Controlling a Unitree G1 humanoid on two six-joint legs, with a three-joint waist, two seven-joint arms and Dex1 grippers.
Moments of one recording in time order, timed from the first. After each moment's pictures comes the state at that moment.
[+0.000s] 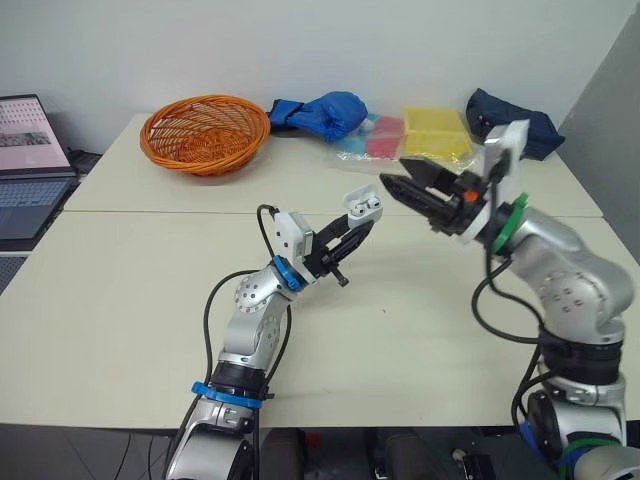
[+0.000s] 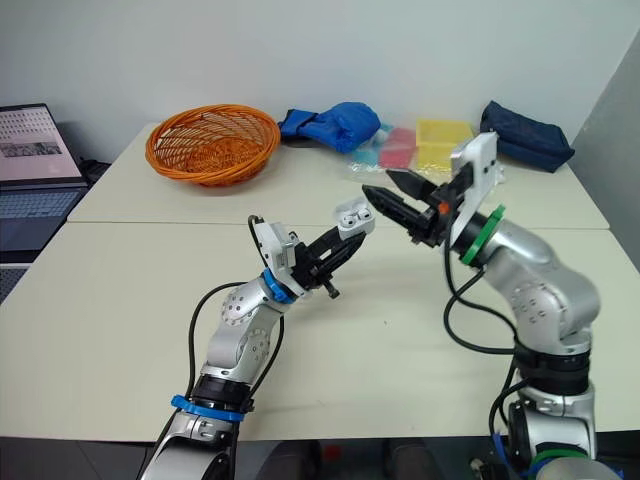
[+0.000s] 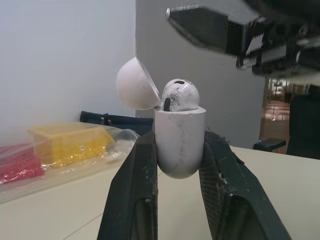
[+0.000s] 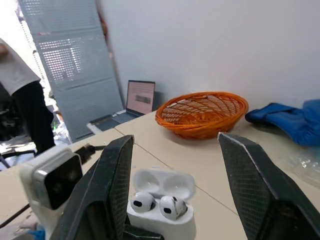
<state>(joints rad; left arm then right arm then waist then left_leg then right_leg) -0.46 0.11 -0.07 0.17 -0.39 -0.14 -0.83 -0.67 -0.47 -0.19 -0.36 0.81 0.86 0.57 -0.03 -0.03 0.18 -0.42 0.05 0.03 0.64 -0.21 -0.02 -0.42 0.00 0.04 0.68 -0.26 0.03</state>
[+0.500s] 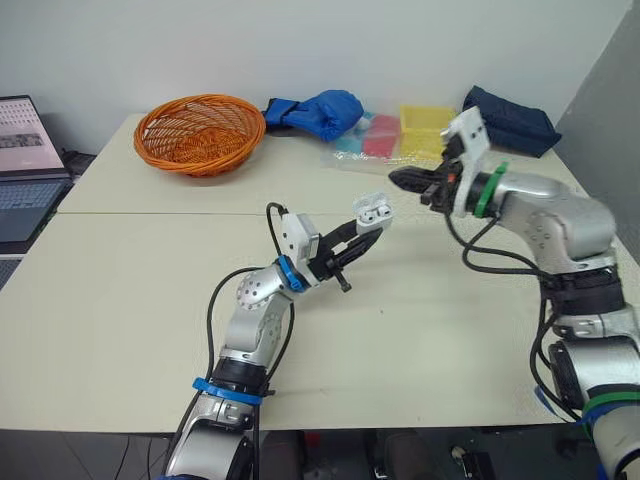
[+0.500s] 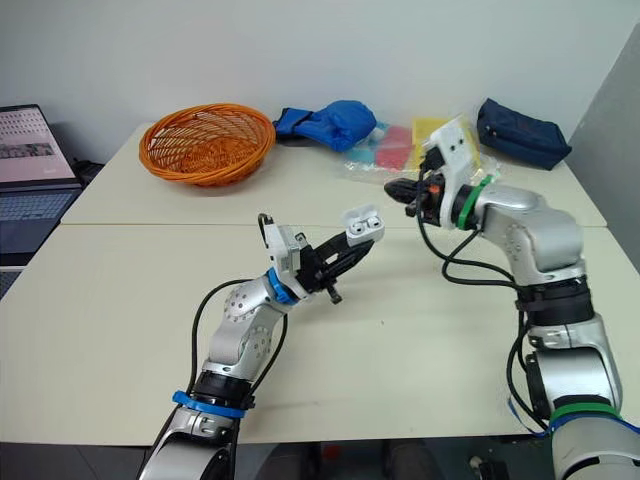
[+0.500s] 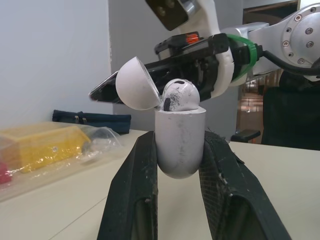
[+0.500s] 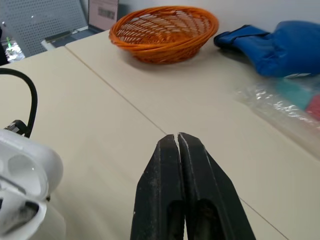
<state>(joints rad) -0.48 0.12 -0.10 0.19 -0.39 -0.13 -0.92 -0.94 -0.54 0.13 0.14 0.46 0.76 0.75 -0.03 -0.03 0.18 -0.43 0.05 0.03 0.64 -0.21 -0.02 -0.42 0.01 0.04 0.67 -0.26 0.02</state>
